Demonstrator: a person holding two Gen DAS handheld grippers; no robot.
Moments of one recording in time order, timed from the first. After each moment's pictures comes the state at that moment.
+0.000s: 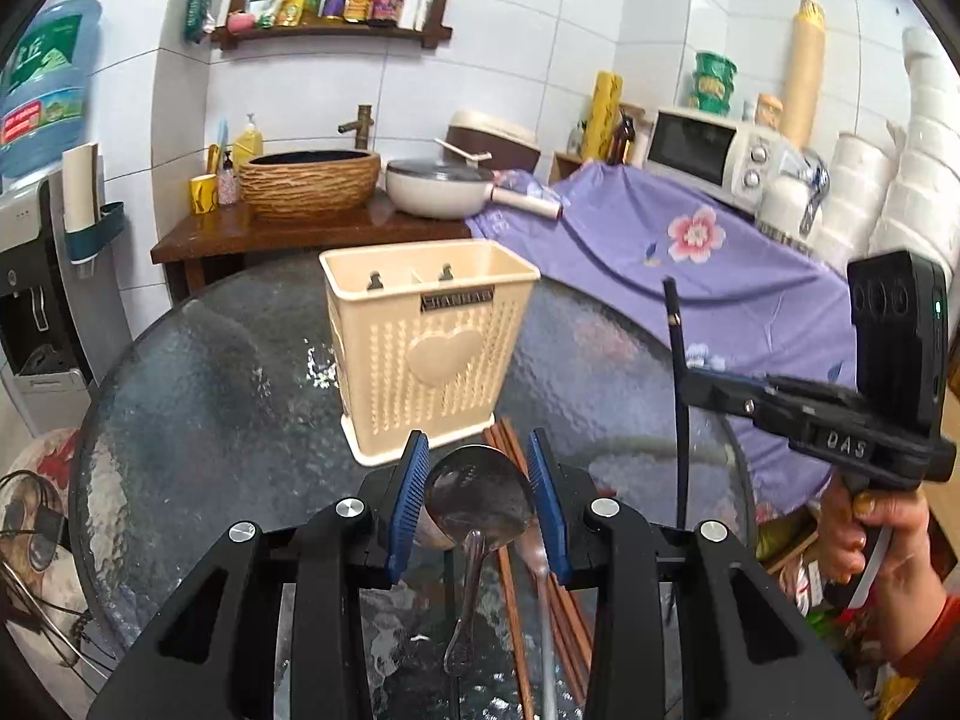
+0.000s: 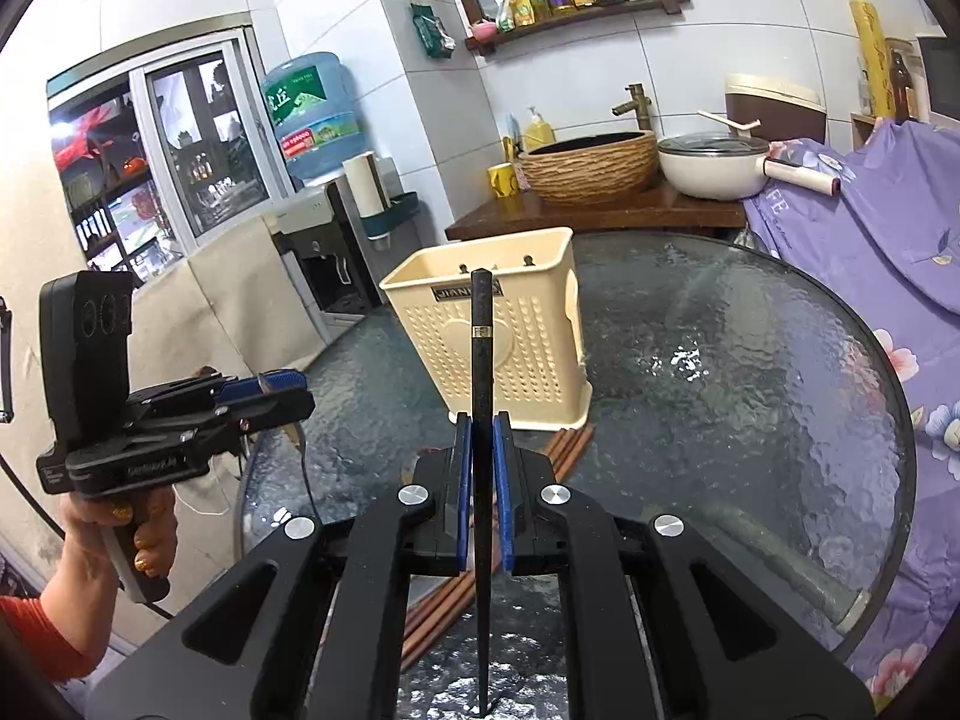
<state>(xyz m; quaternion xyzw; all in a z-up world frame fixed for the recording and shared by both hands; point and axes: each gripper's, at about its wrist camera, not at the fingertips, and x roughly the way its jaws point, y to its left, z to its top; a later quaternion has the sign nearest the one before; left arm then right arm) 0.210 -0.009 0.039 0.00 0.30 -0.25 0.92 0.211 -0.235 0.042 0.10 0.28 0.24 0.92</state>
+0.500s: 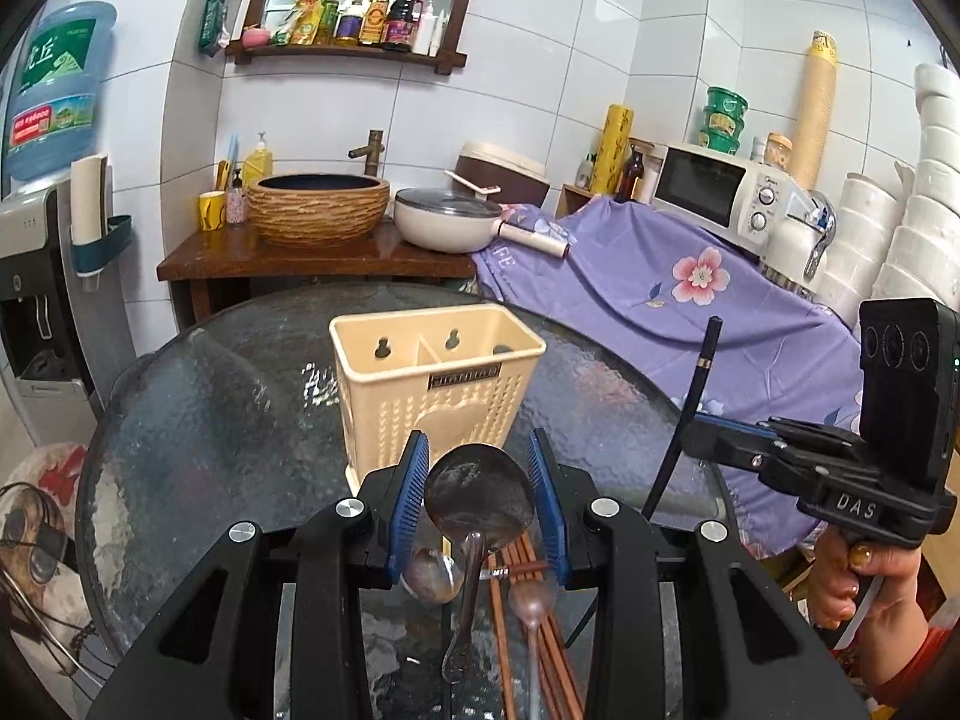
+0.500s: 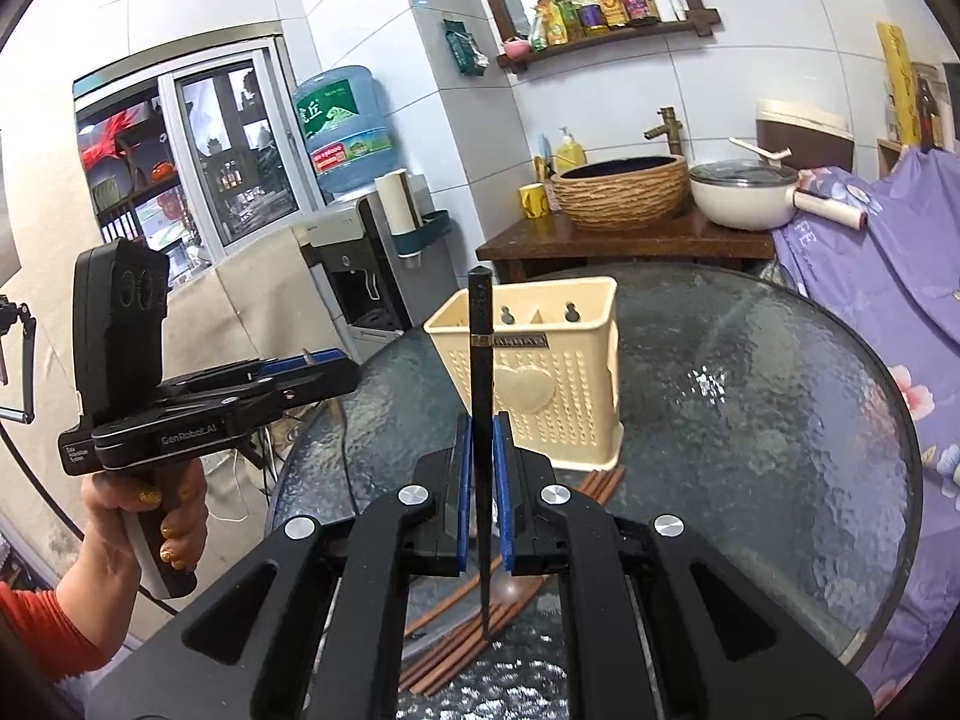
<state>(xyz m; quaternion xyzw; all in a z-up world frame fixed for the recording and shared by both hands) 0.229 -0.010 0.071 -0.02 0.28 -0.25 0.93 0.219 -0.222 0.074 0.09 0.26 0.27 0.92</state>
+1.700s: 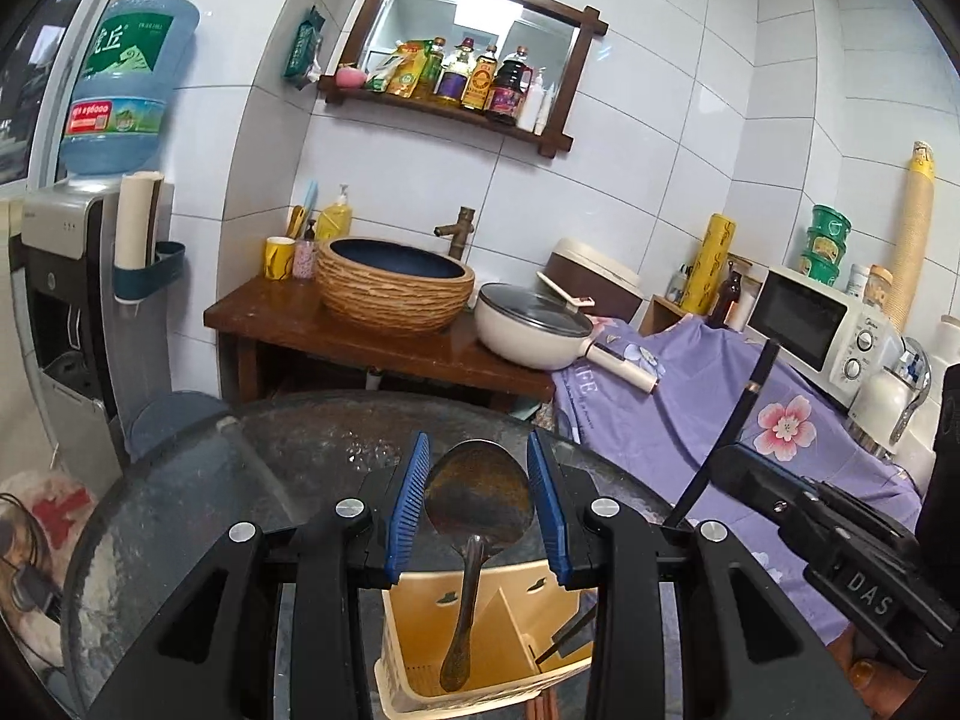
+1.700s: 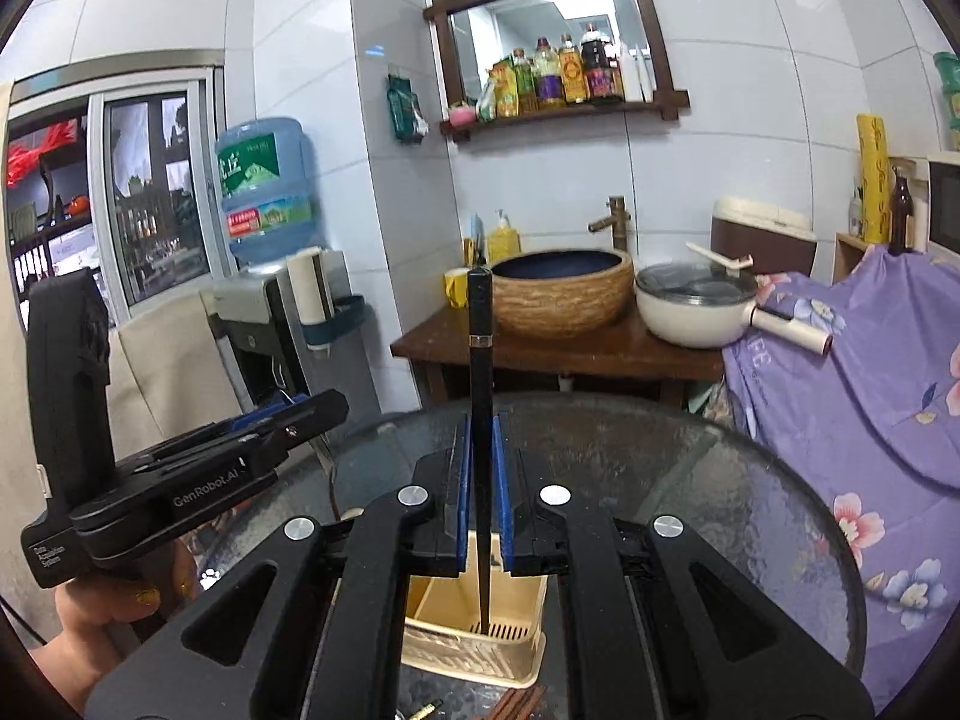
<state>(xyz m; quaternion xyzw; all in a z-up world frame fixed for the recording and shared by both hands) 0.356 -0.012 0.110 -0.11 0.21 -0.14 0.96 0.356 -0.193 0.143 0.06 0.20 0.17 0.96</state>
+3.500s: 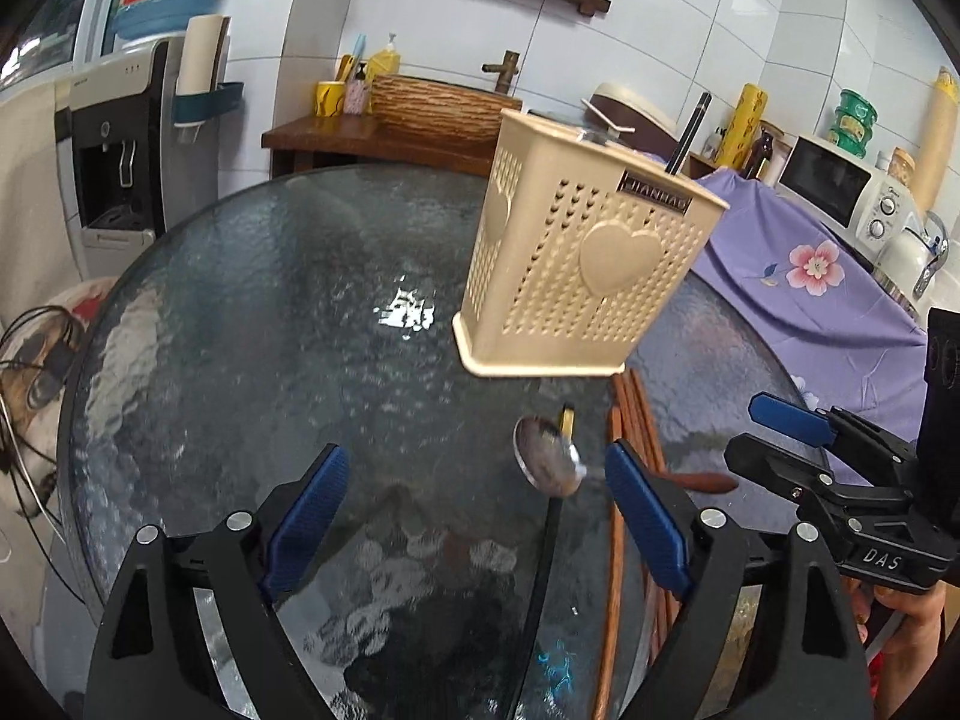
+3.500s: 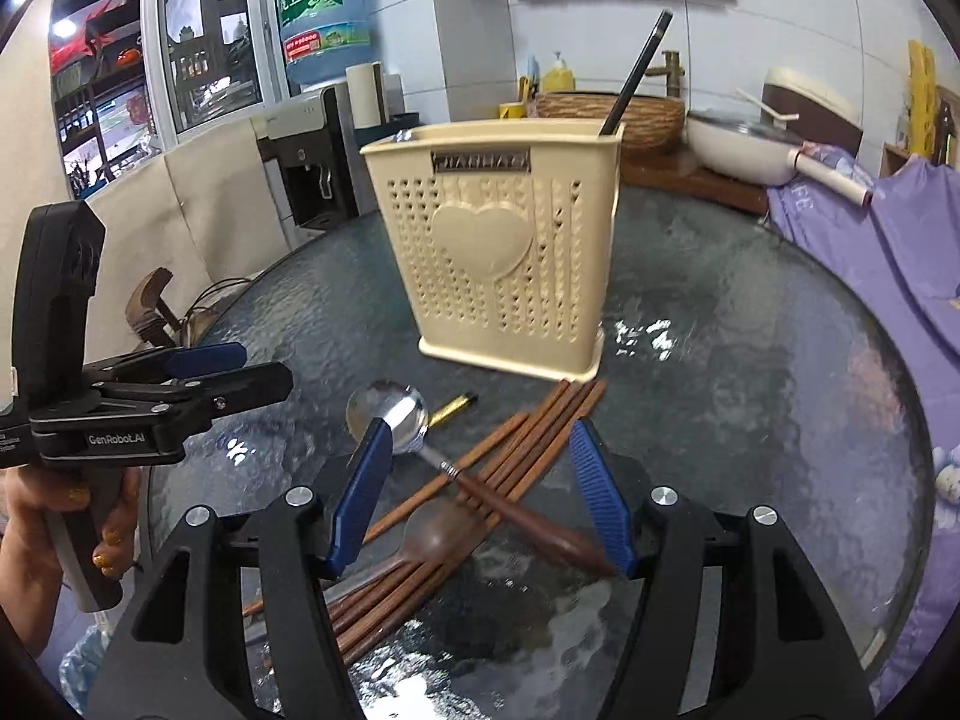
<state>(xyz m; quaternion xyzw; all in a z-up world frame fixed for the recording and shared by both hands) 0.231 0.020 -0.043 -0.08 0.36 -0.11 0.92 0.241 -0.183 -0.024 0.00 0.34 0.24 0.91</state>
